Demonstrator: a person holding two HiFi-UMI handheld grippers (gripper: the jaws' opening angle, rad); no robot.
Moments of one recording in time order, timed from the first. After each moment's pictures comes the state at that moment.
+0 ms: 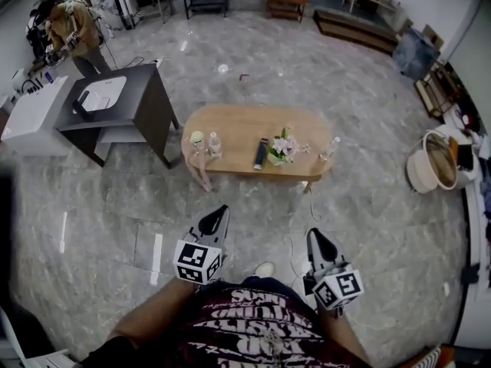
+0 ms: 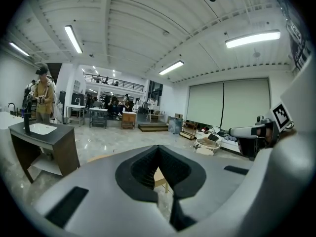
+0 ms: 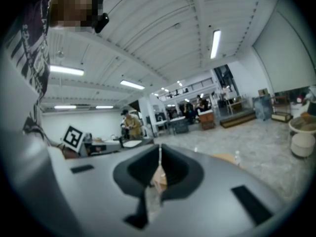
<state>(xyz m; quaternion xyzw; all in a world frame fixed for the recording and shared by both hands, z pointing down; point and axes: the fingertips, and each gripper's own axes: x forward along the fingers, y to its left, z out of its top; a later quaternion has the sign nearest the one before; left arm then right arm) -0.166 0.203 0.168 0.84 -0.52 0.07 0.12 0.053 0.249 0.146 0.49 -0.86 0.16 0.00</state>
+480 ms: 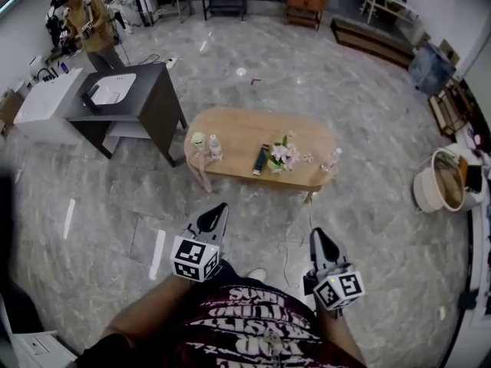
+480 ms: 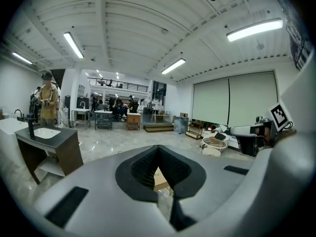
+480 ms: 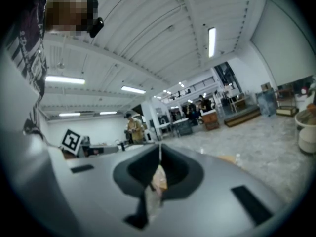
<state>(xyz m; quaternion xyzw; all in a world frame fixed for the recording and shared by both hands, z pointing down) -0.118 0.184 0.160 0.82 -0.55 0.08 0.11 0.117 0.211 0.146 0.46 -0.87 0.18 -0.03</state>
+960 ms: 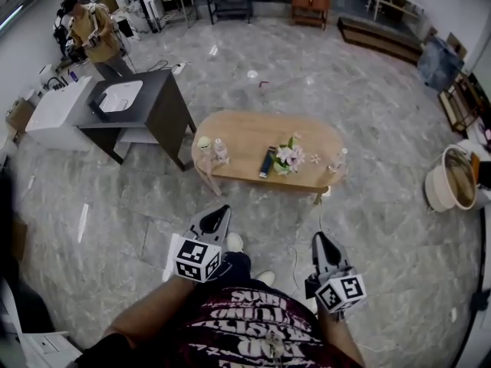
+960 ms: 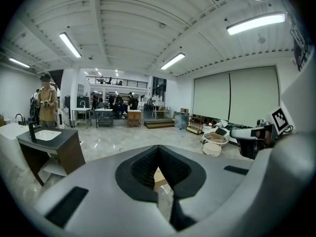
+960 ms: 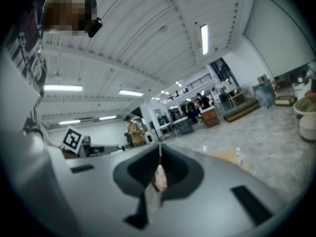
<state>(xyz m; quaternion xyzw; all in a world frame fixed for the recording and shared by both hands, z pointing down) -0.101 0.177 0.159 0.82 -0.55 0.11 0.12 0.138 0.208 0.162 0.45 -0.87 0.21 -0.05</state>
